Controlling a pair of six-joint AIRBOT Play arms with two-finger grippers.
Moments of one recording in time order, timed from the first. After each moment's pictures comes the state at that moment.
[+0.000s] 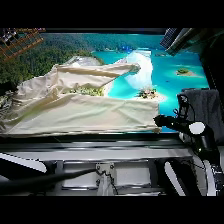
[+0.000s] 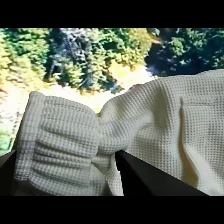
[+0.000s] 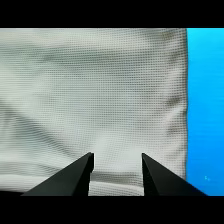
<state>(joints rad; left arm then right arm) 0.57 -1.83 1.58 1.41 -0.95 -1.28 -0.23 -0.67 0.39 -1.05 0.92 1.22</state>
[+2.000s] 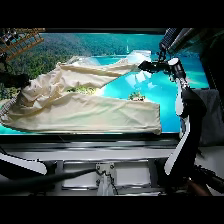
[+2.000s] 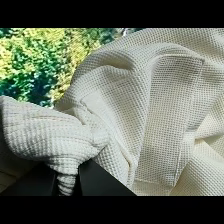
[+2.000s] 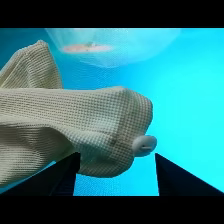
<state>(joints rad) 0.41 -1.77 1.58 1.25 -1.06 -1.24 -0.13 -2.26 2.07 -0.73 0.95 1.06</state>
